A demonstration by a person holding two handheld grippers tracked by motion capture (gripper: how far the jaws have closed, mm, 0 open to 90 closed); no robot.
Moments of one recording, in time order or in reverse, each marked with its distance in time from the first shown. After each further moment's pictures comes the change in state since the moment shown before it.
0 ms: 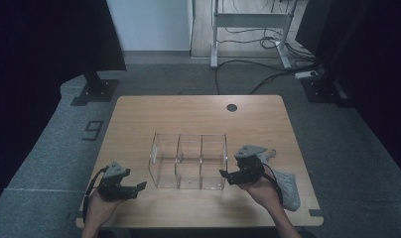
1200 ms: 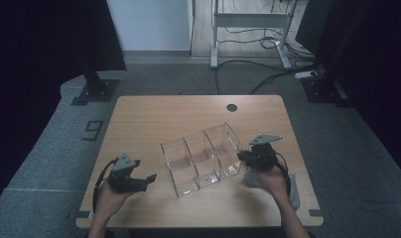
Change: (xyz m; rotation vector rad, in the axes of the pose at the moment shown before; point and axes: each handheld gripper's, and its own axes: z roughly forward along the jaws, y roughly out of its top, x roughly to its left) left arm -0.016 0.034 0.009 -0.081 -0.036 0.068; right arm -0.048 0.001 -0.010 0.006 -0.031 0.076
